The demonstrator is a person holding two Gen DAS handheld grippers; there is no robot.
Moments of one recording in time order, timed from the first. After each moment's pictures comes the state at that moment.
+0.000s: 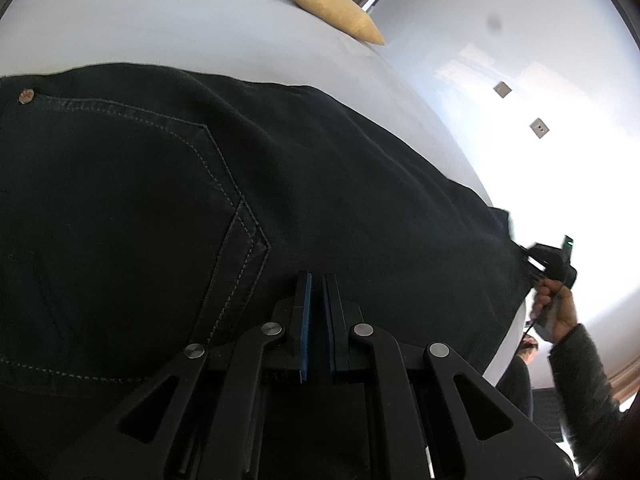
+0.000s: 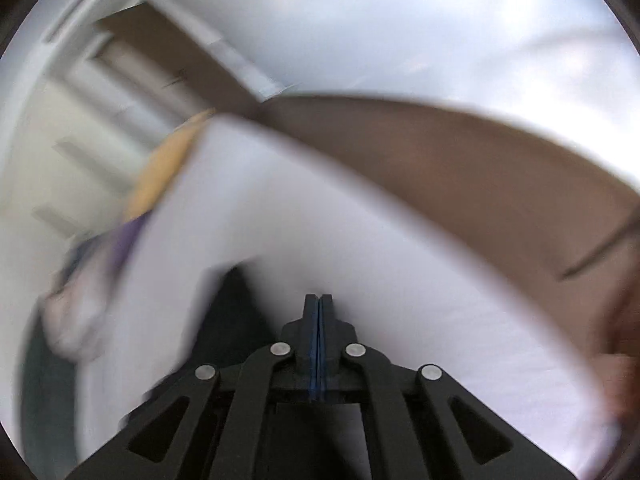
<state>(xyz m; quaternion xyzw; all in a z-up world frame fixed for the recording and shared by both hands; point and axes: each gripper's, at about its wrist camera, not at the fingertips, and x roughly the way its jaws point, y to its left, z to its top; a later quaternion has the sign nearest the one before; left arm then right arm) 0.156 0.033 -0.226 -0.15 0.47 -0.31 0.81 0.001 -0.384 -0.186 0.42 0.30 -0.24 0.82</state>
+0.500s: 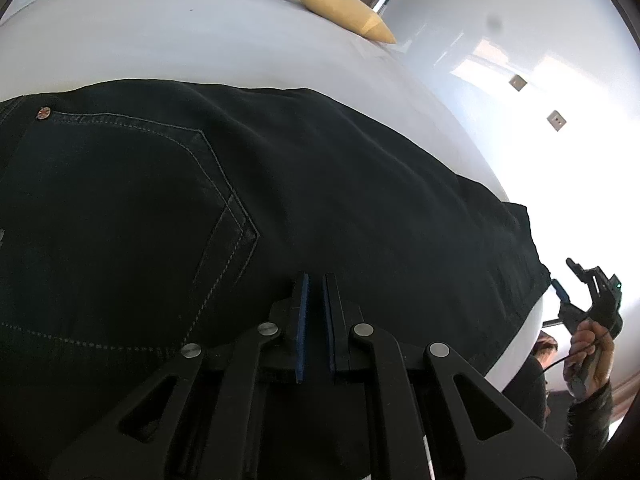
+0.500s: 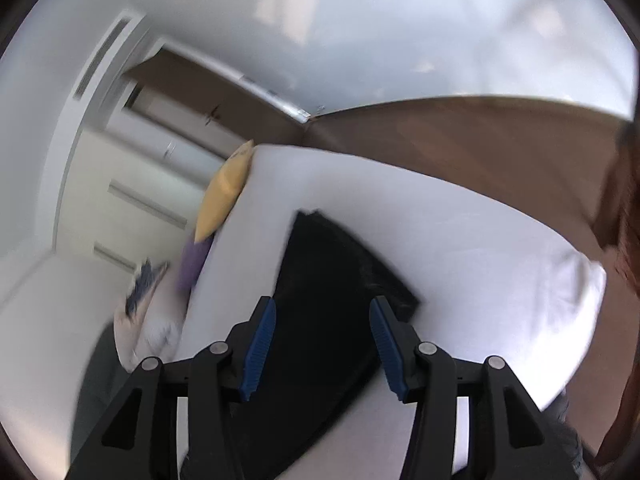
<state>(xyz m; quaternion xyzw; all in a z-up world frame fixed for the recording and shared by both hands) 0.148 0.034 -0.187 -0.12 0.48 -0.28 0.82 -0.091 -0.335 -0.175 0.52 0.20 -0.15 0.82</state>
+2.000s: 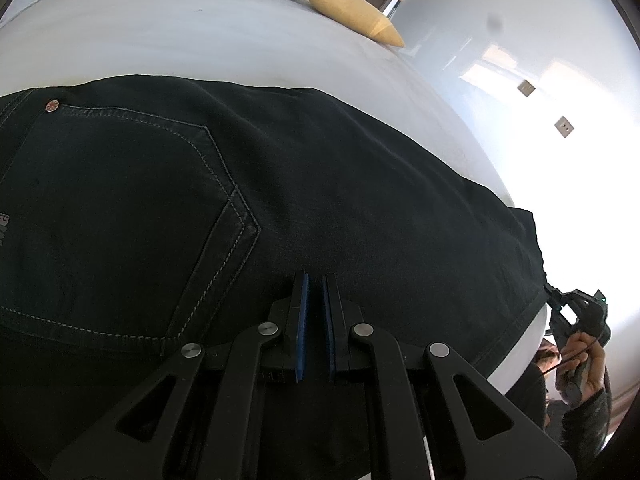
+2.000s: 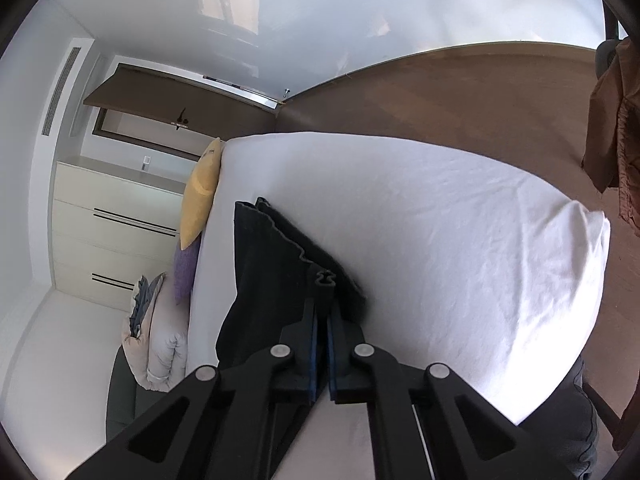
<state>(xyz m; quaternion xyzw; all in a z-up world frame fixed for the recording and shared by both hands) 0.146 0.029 -0.187 -0.13 0.48 -0.27 0.83 -0.097 -0.344 -0.220 0.58 0.23 -0.14 0.77</state>
